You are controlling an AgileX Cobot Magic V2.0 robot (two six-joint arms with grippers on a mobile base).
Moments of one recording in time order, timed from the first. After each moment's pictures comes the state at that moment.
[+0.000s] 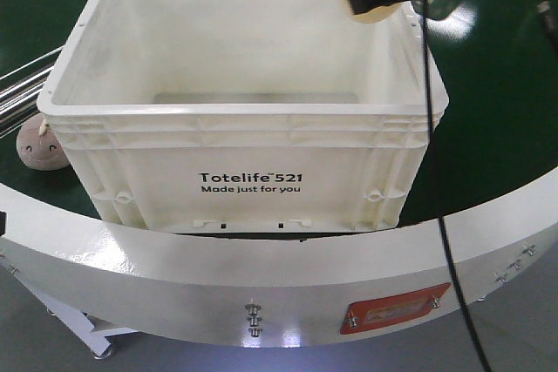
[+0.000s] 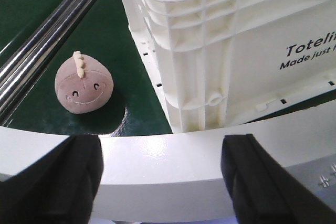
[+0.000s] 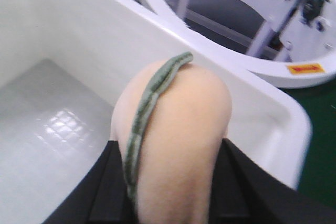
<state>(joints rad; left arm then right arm) -0.26 0.48 -0.59 0.01 0.76 0.04 0.35 1.61 -1.54 0.29 0.65 -0.59</state>
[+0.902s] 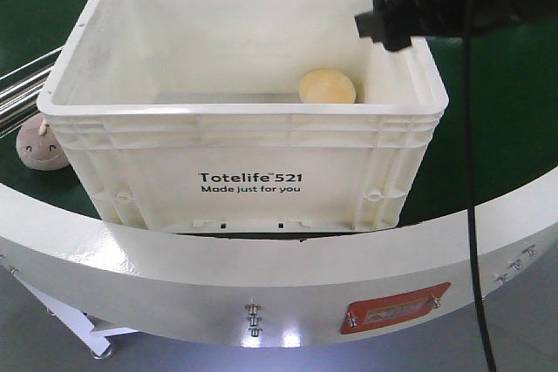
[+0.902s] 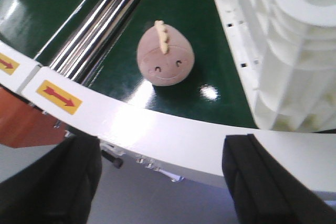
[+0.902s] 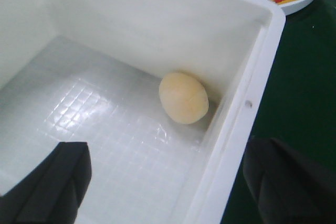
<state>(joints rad) -0.26 0.82 -0.86 0.36 0.96 -0.23 0.47 1.26 -1.30 -0.09 0.79 -0.02</state>
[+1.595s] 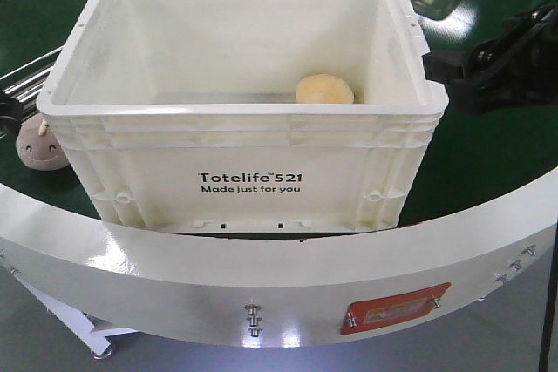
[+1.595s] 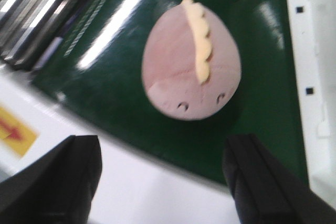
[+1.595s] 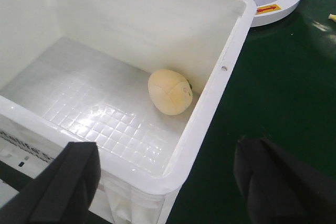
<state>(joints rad) 0.14 1.53 -1.17 -0.10 0.84 0.20 0.47 1.01 -1.11 -0.11 0.76 -0.02</state>
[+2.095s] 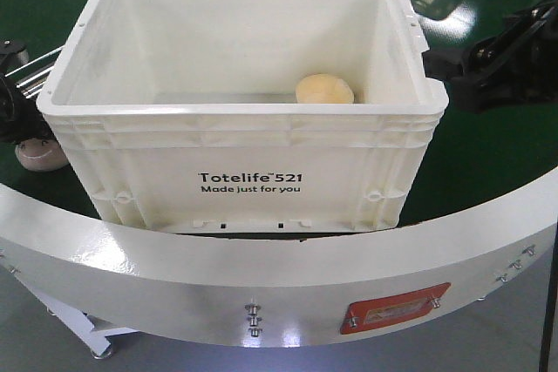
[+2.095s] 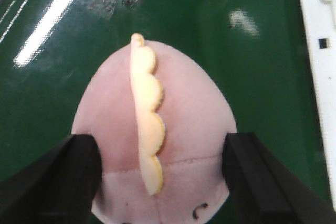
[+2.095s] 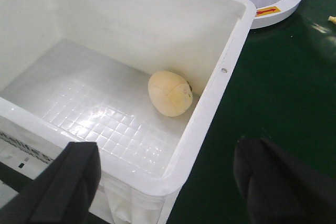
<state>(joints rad) 0.16 1.86 -1.26 -0.33 0.72 0.41 0.47 1.01 -1.11 -0.11 0.76 -0.02</state>
